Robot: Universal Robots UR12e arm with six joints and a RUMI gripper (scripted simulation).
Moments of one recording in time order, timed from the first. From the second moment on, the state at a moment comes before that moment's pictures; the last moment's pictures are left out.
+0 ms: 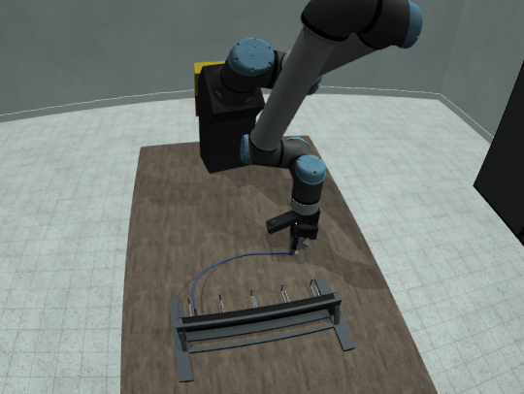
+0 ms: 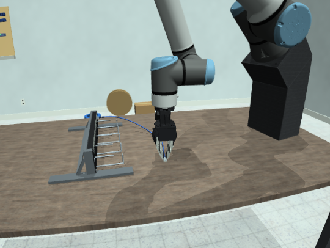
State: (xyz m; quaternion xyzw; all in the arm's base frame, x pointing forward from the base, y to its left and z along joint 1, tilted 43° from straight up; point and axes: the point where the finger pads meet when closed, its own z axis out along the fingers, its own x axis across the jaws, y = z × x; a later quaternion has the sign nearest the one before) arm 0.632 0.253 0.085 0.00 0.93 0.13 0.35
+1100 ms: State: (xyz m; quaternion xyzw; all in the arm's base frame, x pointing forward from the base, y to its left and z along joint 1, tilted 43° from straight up) arm 0.632 0.253 0.085 0.00 0.93 0.13 0.35
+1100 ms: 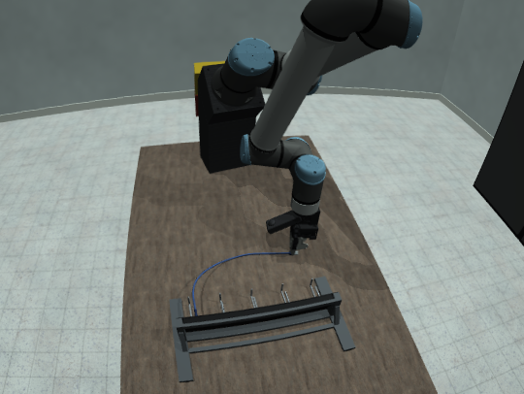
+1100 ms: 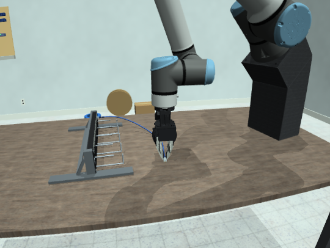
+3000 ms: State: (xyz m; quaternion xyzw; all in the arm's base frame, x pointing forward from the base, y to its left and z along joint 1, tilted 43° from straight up) arm 0.598 0.241 0.123 0.00 0.93 0.13 0.35
